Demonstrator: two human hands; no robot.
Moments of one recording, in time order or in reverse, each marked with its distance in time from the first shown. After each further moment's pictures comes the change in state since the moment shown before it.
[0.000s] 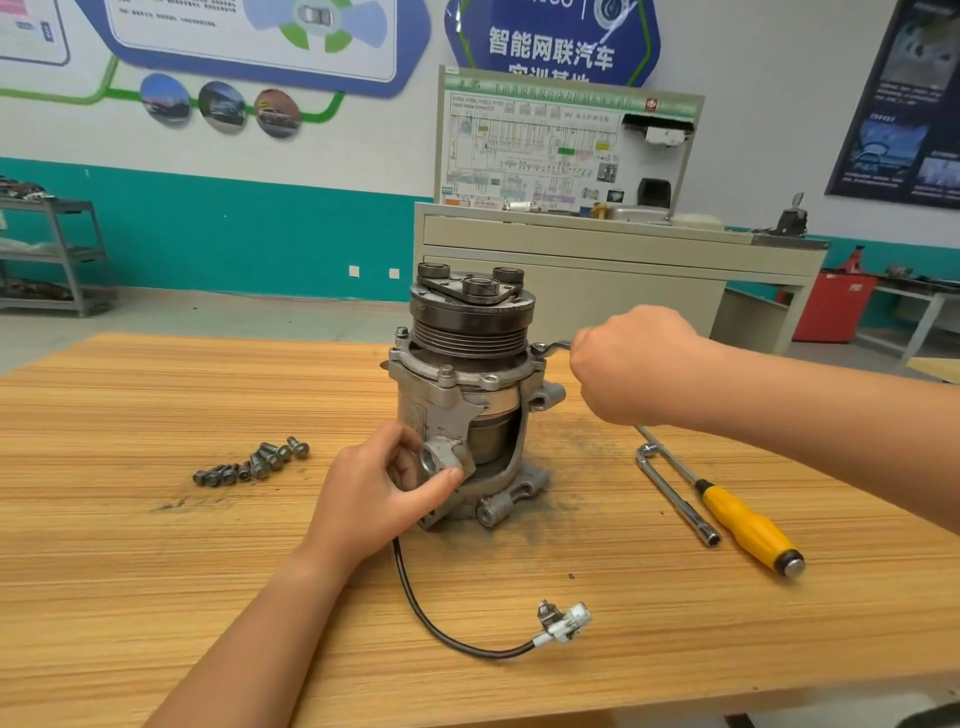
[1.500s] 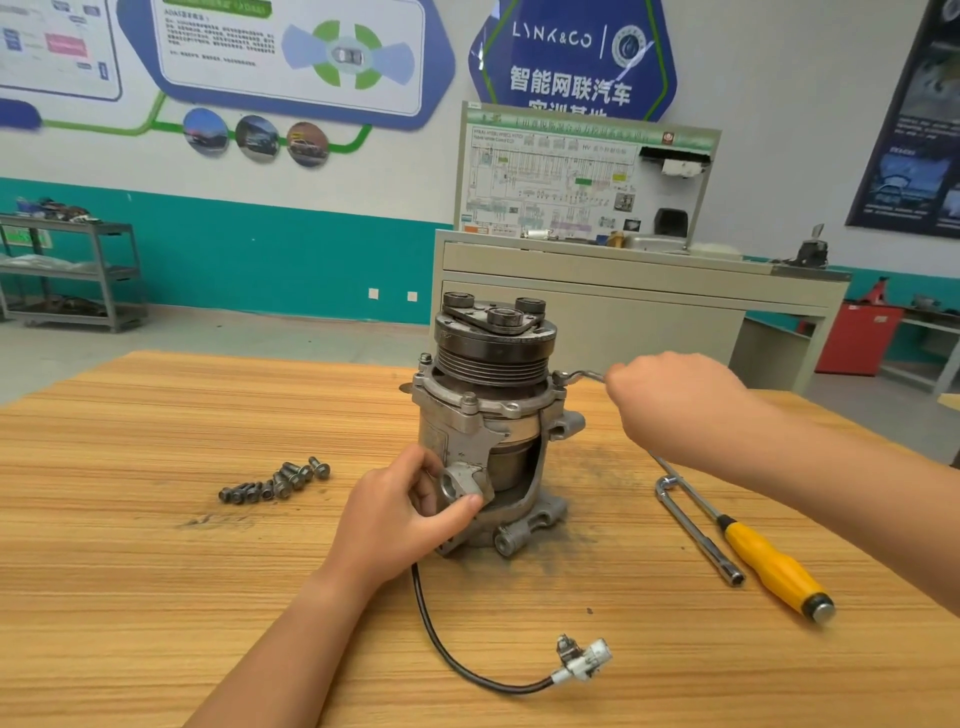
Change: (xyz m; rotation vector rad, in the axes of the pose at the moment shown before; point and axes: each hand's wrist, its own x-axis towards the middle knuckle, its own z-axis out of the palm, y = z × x) left_hand 0.000 0.000 0.000 -0.012 0.008 -0.015; right_hand -0.008 0.000 0.014 0.285 0.074 0.160
